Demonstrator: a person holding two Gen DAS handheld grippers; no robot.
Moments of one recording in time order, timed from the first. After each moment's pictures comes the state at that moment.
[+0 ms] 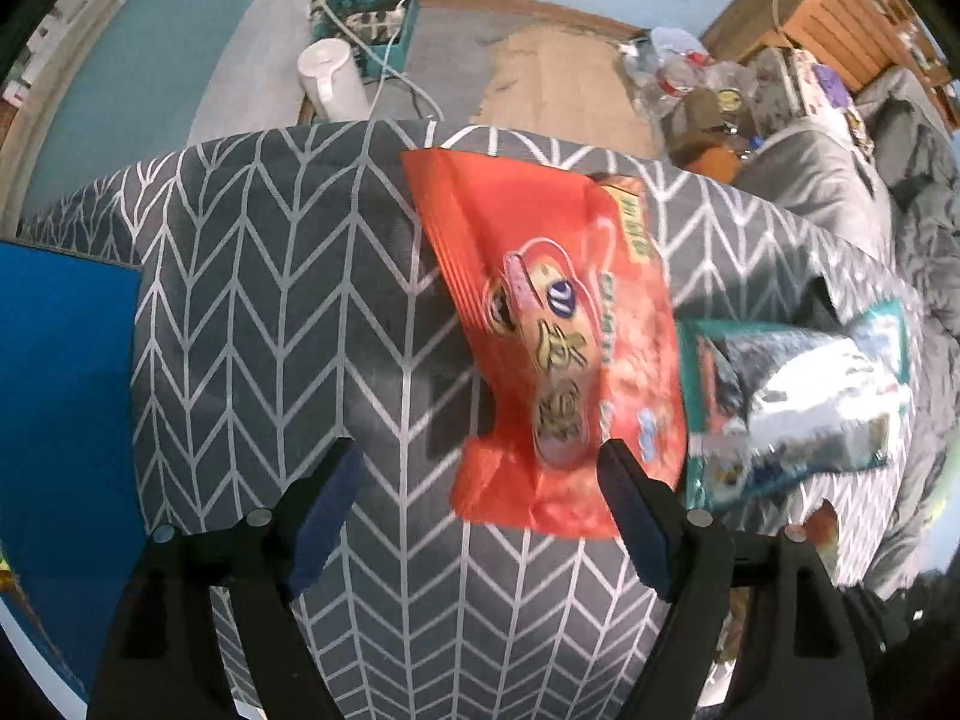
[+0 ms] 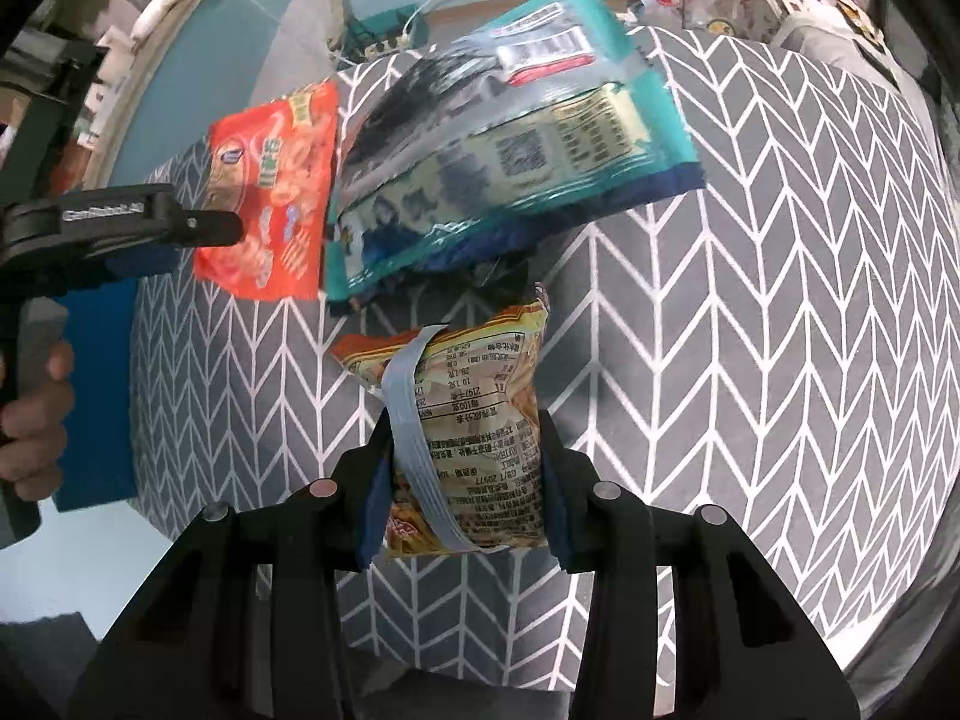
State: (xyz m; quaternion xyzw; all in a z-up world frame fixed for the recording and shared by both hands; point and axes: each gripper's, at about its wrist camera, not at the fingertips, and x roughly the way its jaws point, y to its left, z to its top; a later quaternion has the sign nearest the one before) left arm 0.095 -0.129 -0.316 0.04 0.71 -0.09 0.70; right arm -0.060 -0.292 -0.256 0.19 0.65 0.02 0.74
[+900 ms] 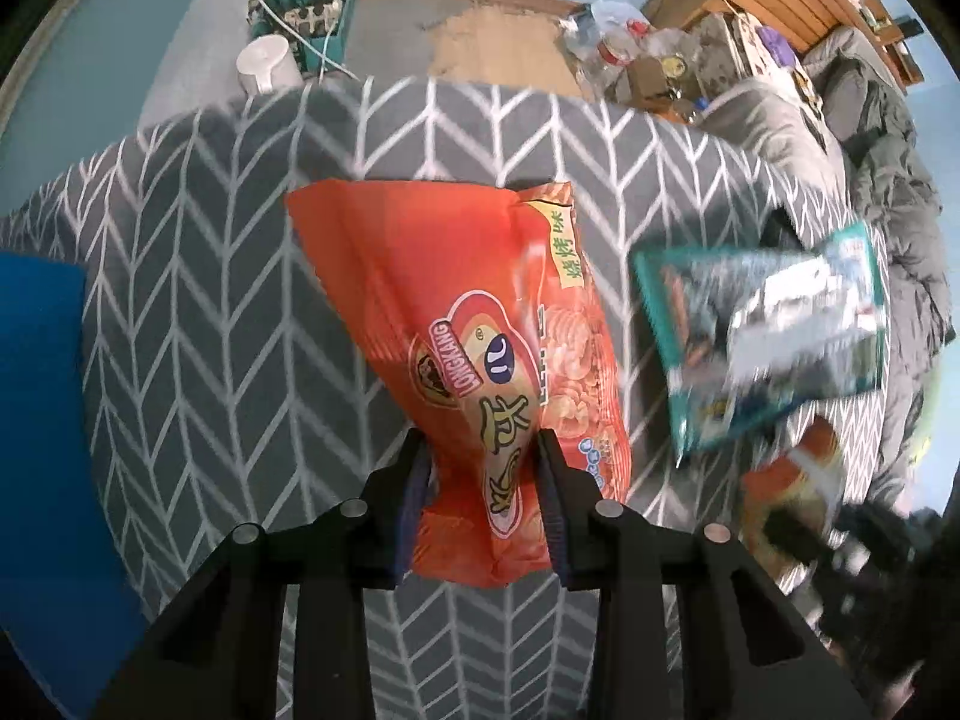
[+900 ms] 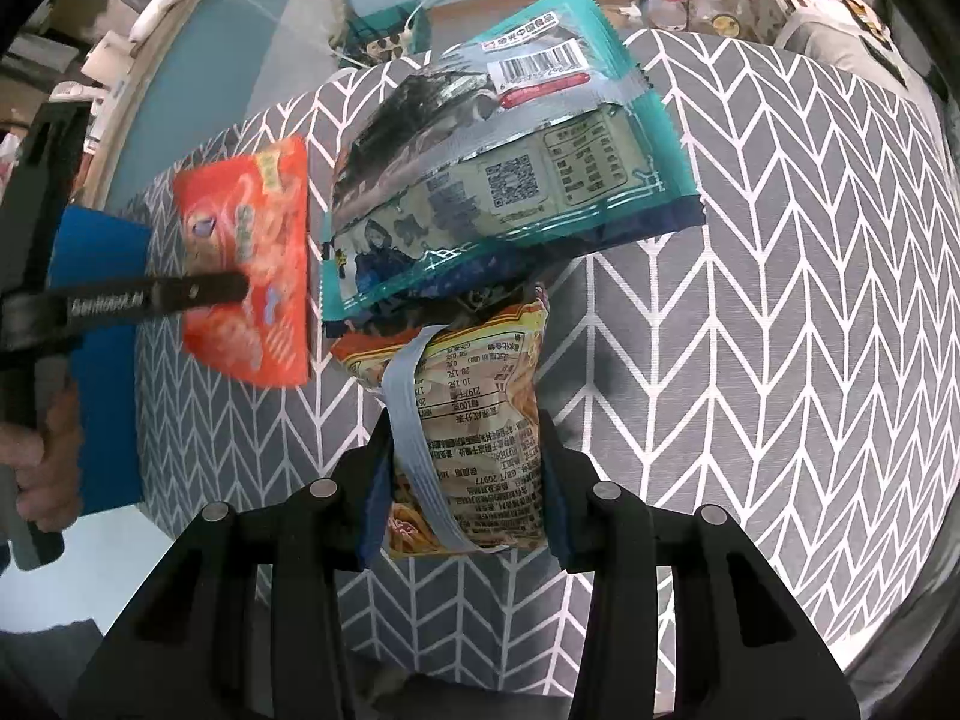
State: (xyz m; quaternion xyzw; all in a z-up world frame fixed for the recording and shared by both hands) left arm 0.071 -0.123 -0.325 0.04 0.72 -0.16 0.67; right arm -0.052 -0.309 -0.247 0.20 0.65 0.03 0.73
